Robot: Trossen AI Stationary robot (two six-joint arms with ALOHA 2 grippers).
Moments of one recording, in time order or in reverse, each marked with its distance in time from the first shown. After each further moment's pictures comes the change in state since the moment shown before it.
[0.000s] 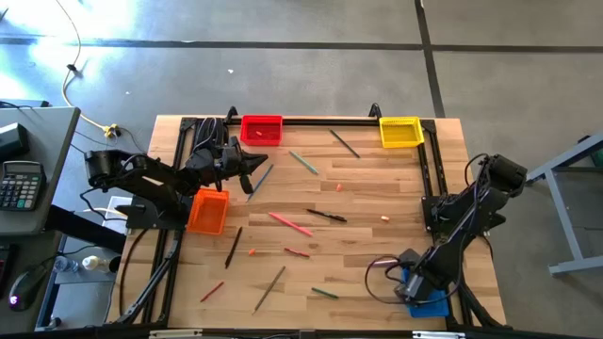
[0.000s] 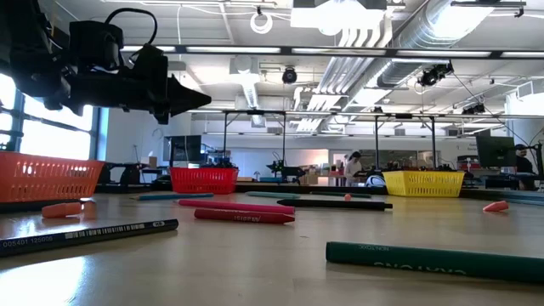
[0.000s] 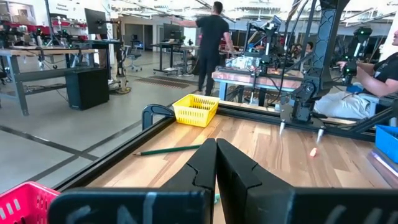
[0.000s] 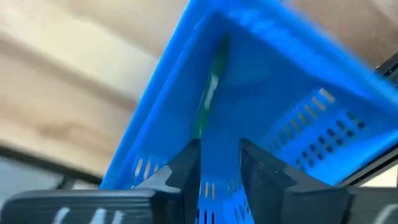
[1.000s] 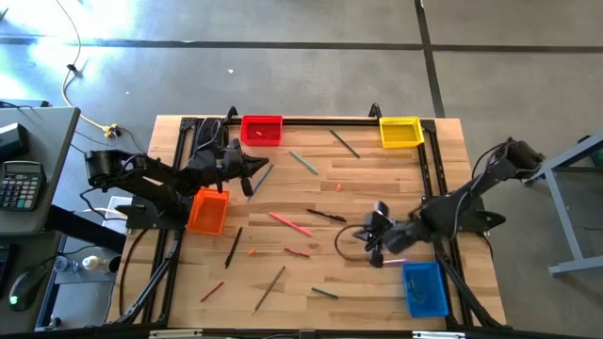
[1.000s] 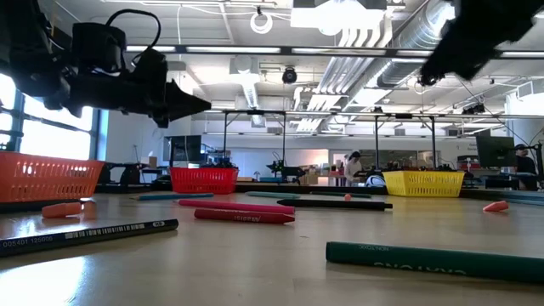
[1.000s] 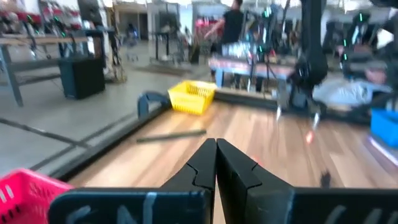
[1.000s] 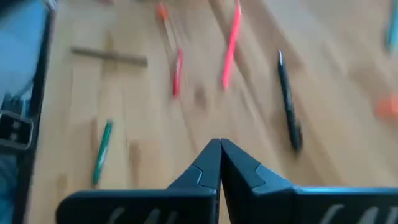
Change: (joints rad) left arm -0.022 0.000 0.000 -0.069 0.008 0.022; right arm -0.405 -0.310 -0.204 0.589 0.750 -1.299
